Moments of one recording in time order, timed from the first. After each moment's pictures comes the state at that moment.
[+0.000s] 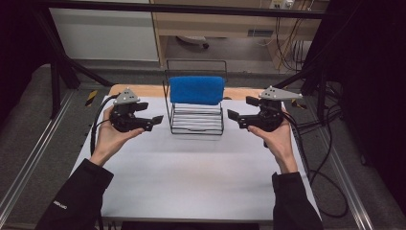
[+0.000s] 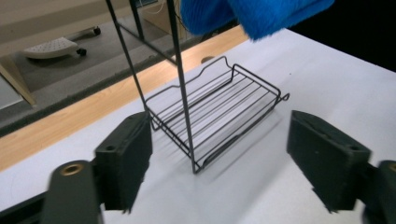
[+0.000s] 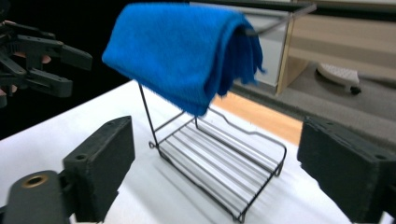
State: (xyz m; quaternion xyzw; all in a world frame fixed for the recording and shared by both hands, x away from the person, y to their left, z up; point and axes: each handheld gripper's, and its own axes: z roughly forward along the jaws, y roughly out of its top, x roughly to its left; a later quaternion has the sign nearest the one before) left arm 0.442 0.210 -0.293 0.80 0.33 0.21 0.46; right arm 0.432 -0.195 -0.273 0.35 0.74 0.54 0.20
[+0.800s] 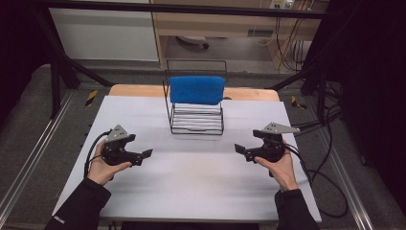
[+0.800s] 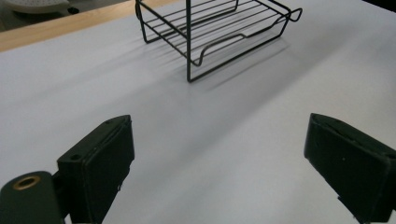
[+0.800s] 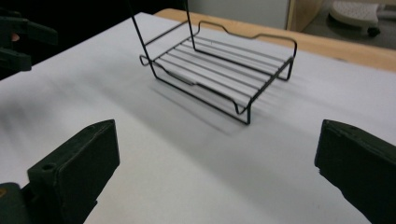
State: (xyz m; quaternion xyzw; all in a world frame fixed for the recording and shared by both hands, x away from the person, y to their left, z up) left arm 0.397 0.250 -0.392 0.80 0.37 0.17 0.44; right arm 0.404 -0.226 -0.373 0.39 0.76 0.50 0.15
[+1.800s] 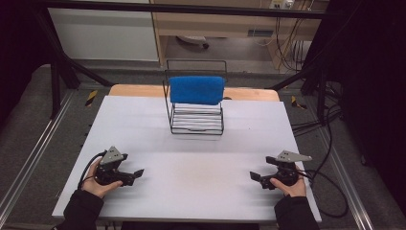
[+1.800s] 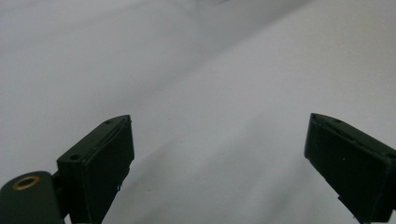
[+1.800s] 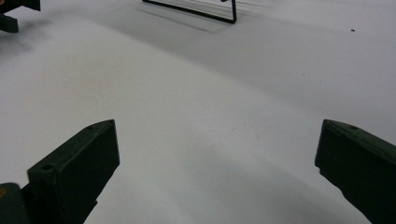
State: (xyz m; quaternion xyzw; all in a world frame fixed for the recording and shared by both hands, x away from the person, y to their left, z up) left arm 0.370 0.278 -0.448 0.82 0.37 0.17 0.41; right arm 0.361 -0.280 -0.445 0.40 0.77 0.47 0.12
